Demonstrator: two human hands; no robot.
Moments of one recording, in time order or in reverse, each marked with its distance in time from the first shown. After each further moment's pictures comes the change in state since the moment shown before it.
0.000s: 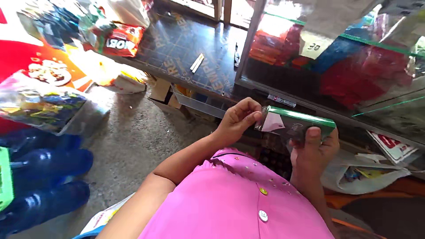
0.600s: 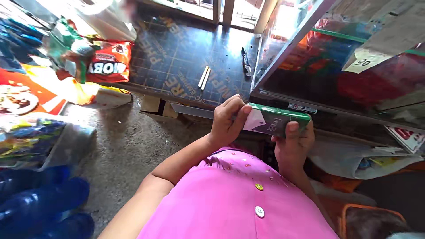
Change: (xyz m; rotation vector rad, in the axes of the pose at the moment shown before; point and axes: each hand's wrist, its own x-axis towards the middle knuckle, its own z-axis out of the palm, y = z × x) left_hand 0.034 0.012 -0.116 0.402 0.063 0.286; right_hand 0.014 0.035 0.127 0.038 0.034 0.096
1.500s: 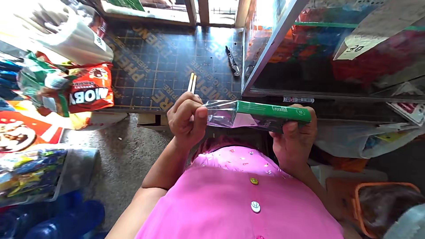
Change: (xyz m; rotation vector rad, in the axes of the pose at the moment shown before) left_hand 0.033 -0.005 -0.065 0.202 -0.026 0.243; right_hand 0.016 -0.003 0.010 0.166 -0.058 -0.124
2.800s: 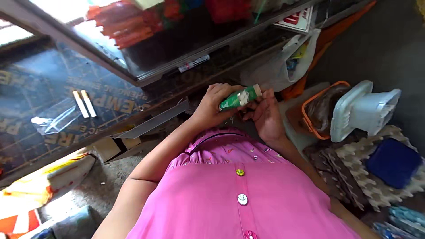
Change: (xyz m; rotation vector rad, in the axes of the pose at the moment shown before) left_hand -0.050 0.051 0.242 -0.455 -0.880 -0.180; right_hand -0.120 -0.076 -0.151 -0.095 0.438 0.416
